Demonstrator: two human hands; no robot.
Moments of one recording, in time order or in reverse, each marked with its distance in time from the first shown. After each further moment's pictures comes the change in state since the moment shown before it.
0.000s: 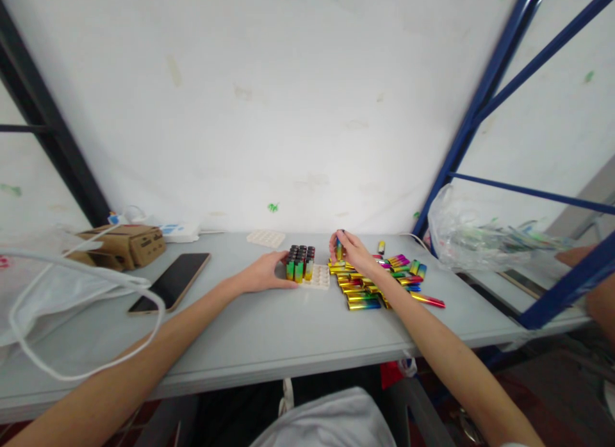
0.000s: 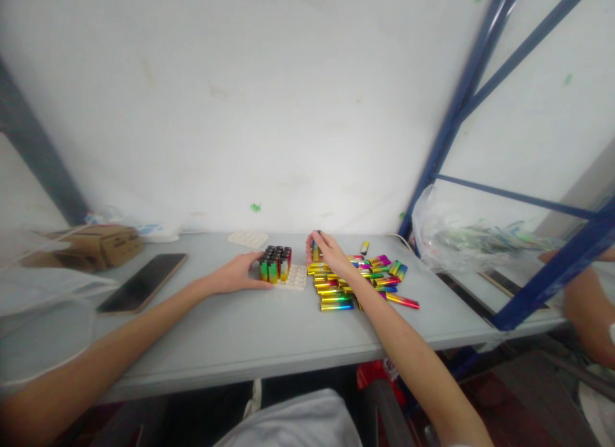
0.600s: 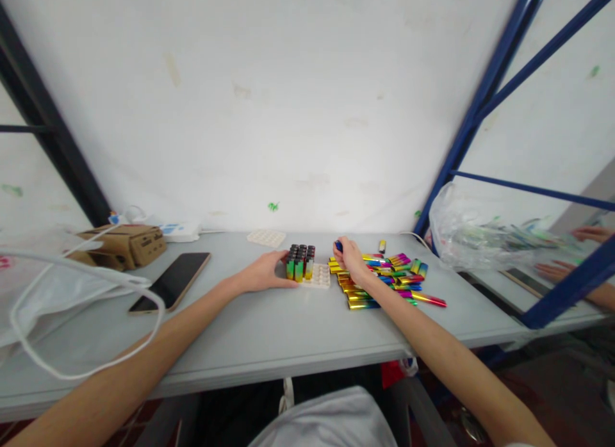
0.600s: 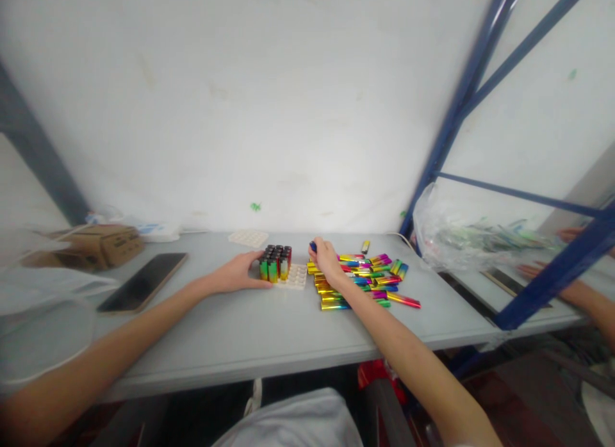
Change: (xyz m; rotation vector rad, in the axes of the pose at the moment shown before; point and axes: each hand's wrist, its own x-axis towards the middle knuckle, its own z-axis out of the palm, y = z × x) left_hand 0.000 -0.001 0.000 0.003 -0.005 -0.012; right_hand -0.004 0.004 0.026 -0.001 0.235 0.143
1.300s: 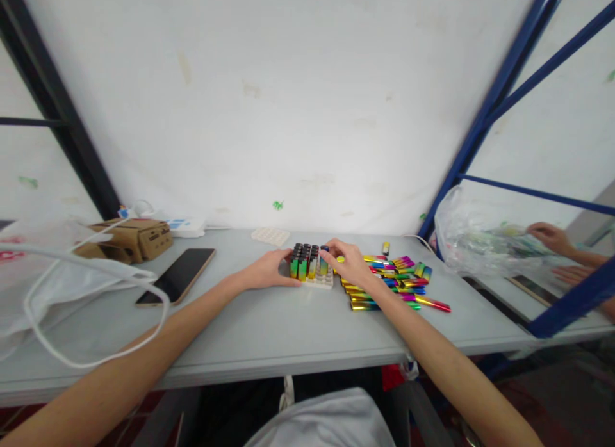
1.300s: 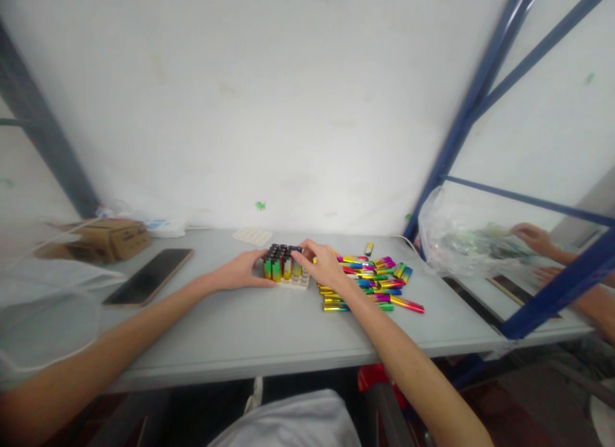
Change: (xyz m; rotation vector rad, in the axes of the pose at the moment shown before) left_hand 0.001 -0.006 0.002 -0.022 0.006 0.065; right_hand -0.018 -0.015 0.001 -0.639 -0.110 -0.576
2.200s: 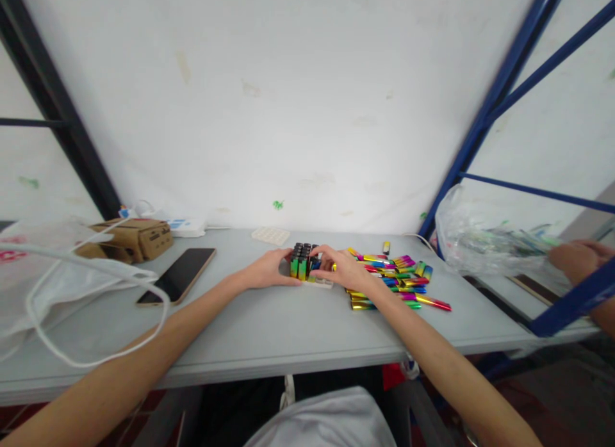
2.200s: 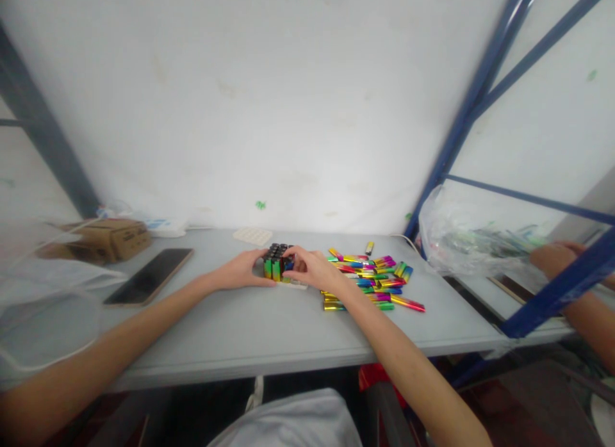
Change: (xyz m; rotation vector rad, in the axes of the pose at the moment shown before) left_hand 0.000 0.003 -0.001 0.006 -0.003 -0.004; right_hand 0.000 -0.010 -0.002 0.054 -0.320 -0.037
